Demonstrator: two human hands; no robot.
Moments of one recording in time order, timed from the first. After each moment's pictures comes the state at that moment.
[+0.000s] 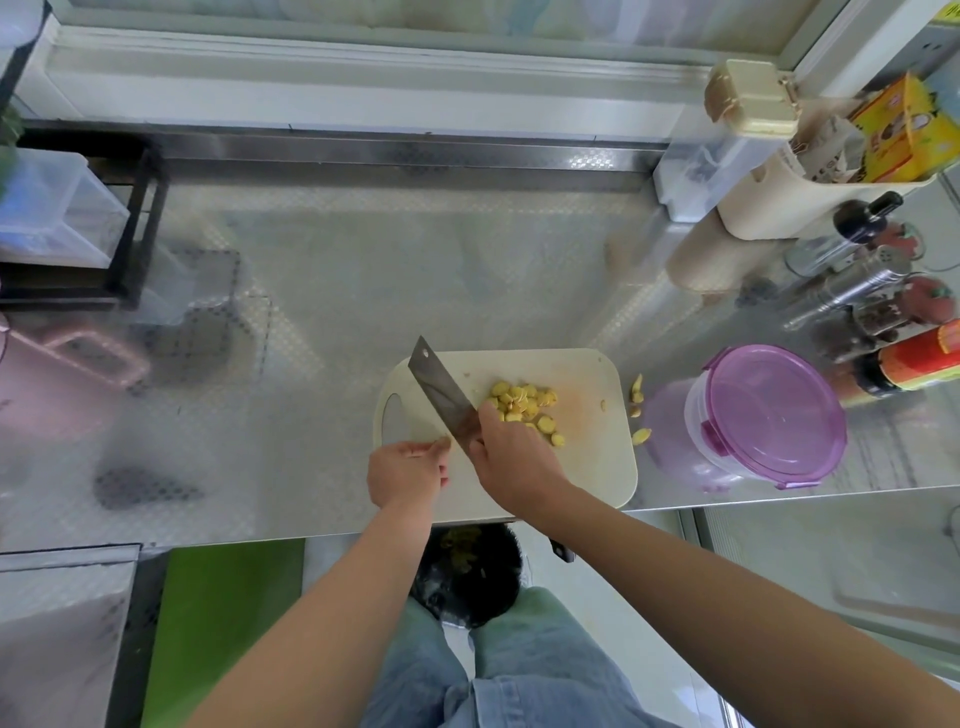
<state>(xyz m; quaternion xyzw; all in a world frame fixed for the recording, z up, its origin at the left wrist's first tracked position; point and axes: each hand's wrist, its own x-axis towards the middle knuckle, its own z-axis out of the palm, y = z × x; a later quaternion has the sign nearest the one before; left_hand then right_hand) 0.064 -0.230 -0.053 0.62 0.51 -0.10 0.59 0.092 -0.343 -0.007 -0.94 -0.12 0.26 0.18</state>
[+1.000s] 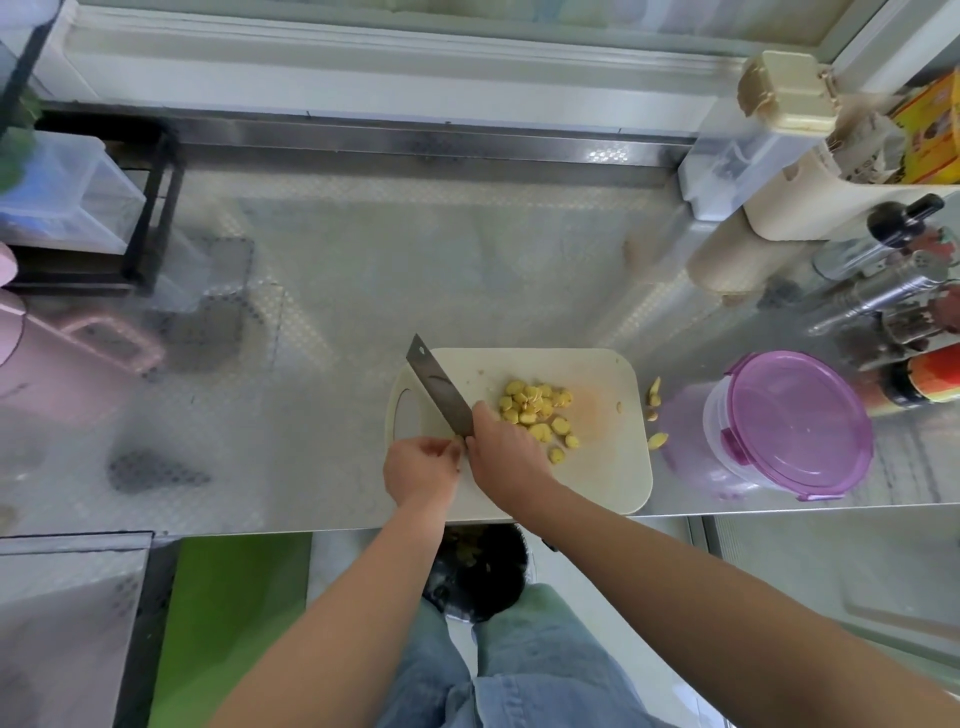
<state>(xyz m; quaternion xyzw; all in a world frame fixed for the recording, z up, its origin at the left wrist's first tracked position) 0.064 -0.229 -0.078 0.71 0.44 -0.11 0.54 0.098 -0.323 -0.030 -0.94 -0.12 0.28 0.14</state>
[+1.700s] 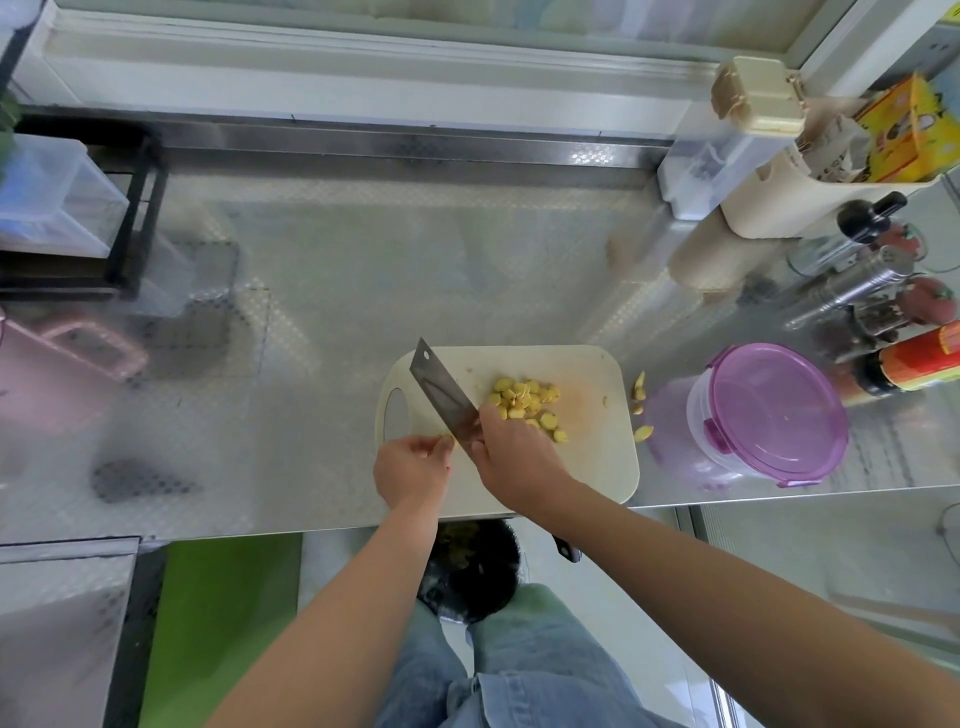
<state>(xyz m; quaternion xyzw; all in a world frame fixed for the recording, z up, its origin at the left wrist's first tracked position) 0.061 -0.231 -0.073 0.70 0.45 -0.09 0.54 0.092 -0.342 -0.006 -0.94 -0.14 0.27 0.16</state>
